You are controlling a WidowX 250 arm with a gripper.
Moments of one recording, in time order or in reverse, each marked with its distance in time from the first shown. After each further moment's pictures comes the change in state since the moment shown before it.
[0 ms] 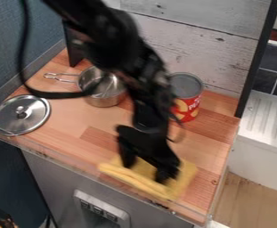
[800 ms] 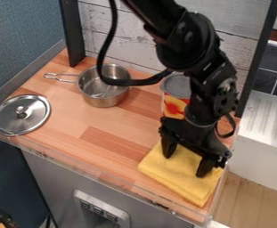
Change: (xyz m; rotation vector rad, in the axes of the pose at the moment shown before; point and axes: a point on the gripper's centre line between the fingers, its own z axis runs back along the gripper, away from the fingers) arm 0.060 -0.006 -0.004 0.122 -0.096 0.104
